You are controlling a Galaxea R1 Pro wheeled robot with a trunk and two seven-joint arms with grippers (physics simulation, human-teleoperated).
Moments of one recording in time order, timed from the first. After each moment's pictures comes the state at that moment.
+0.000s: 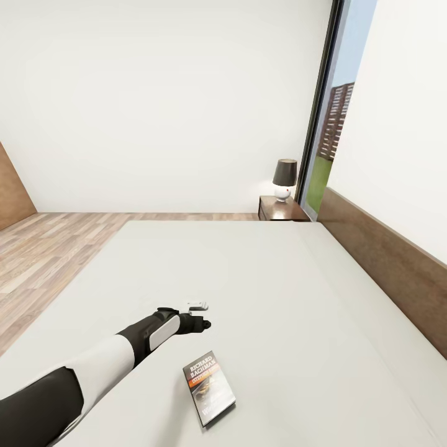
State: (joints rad) left arm -0.95 0.01 -1.02 -0.42 1.12 0.43 0.07; right arm 0.36 -0.08 -0.83 0.04 0.74 0.06 -0.07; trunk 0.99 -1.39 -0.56
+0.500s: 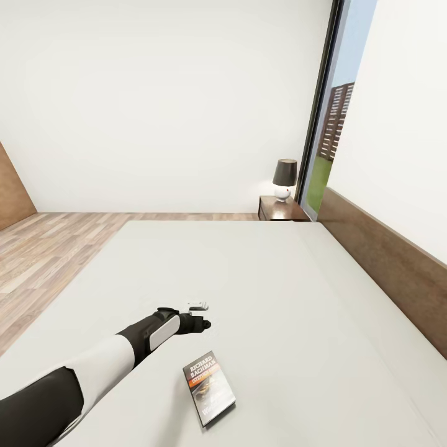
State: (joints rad) left arm -0.95 0.01 -1.02 -0.42 1.12 0.43 0.07; right arm 0.37 -0.08 -0.83 0.04 0.74 0.11 -0.07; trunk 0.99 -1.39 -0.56
